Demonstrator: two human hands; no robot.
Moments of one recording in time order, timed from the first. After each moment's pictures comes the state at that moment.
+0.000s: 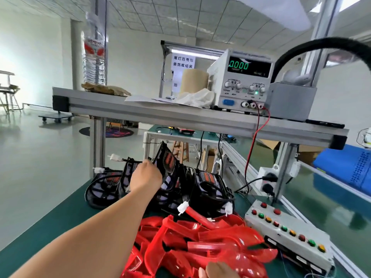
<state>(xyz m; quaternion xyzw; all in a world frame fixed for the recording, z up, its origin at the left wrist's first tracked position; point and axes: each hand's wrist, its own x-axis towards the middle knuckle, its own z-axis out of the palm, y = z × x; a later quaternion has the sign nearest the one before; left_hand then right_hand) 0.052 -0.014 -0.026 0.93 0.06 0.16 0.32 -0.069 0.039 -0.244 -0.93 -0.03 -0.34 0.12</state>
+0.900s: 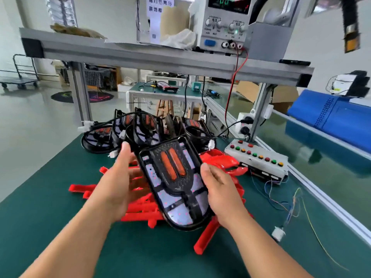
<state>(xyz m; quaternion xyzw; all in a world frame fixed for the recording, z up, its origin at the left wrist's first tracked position) -0.165 0.045 -0.058 0.61 -0.01 -0.13 0.78 -0.213 -0.154 -0.089 -0.77 -0.02 -0.21 0.60</state>
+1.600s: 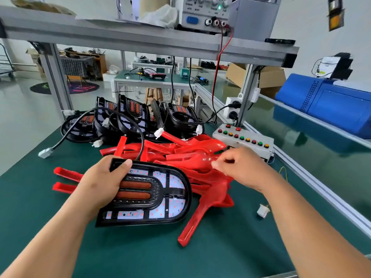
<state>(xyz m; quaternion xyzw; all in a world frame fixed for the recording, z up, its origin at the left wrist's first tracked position) -0.158 0.064 -0.094 0.75 -0.06 -0.10 0.65 -0.241 -0.237 -0.052 -0.95 0.04 -0.11 0.29</state>
